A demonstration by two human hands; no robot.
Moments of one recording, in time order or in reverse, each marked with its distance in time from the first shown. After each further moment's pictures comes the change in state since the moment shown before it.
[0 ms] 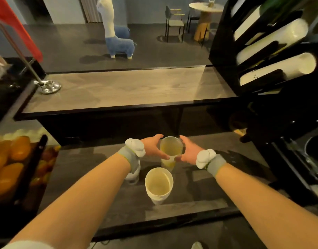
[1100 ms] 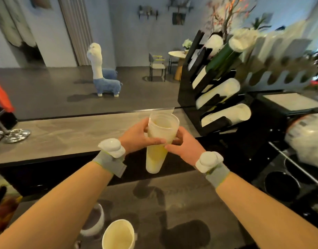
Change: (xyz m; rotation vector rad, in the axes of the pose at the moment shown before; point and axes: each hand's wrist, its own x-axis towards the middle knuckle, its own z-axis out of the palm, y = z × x) left_hand 0.002 0.153 -0.116 -0.441 0.350 0.520; right_hand -0.031 -0.017 -0.177 0.435 0.293 -0.340
